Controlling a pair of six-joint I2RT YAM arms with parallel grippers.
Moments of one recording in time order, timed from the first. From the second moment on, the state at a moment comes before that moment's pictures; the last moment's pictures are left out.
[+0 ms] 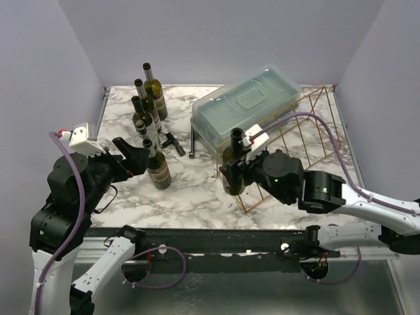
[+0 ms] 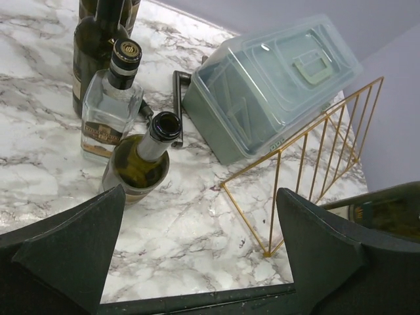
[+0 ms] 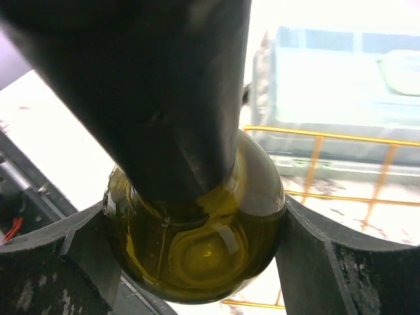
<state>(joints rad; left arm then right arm) -0.35 0.64 1.38 -1.00 -0.11 -0.53 1.30 1.10 1.24 -0.47 0.55 0.17</state>
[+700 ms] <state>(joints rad) -0.35 0.68 1.31 -1.02 -0.08 -0.52 1.27 0.82 0.98 -0.29 1.02 -0.28</state>
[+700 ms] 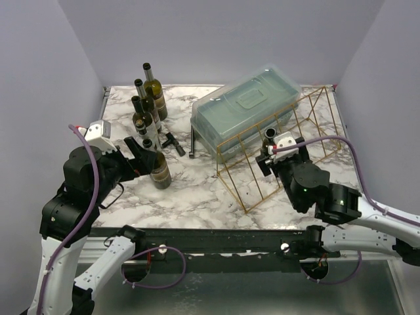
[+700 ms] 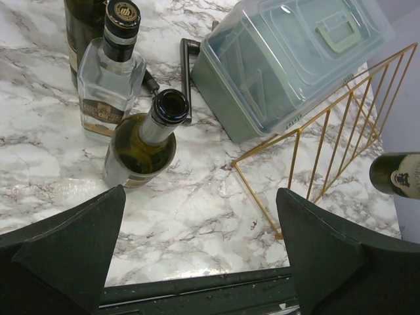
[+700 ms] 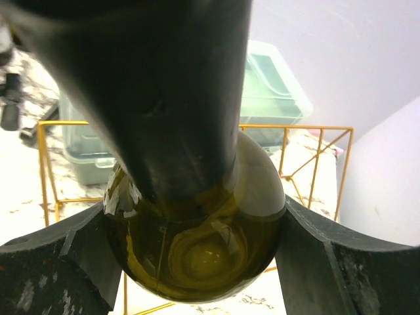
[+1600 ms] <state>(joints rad) -0.35 0.75 1.28 -1.01 -0.03 -0.50 0.18 1.15 0.93 -0.11 0.45 -0.30</state>
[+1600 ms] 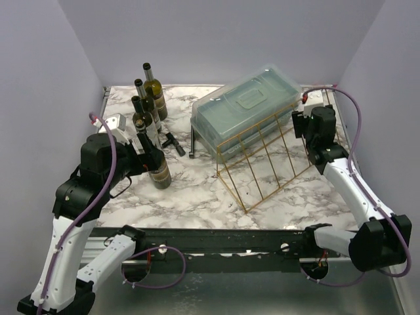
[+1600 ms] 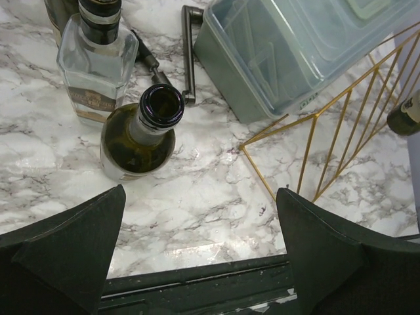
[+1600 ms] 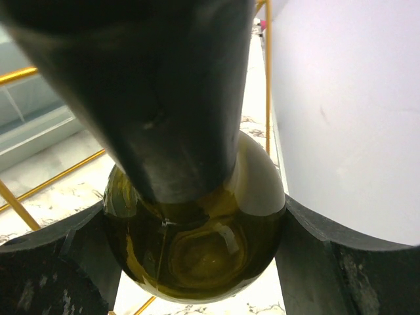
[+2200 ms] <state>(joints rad) -0.36 0.84 1.32 -1.01 0.01 -0.36 0.00 1.31 0.91 -0.06 0.22 -0.34</state>
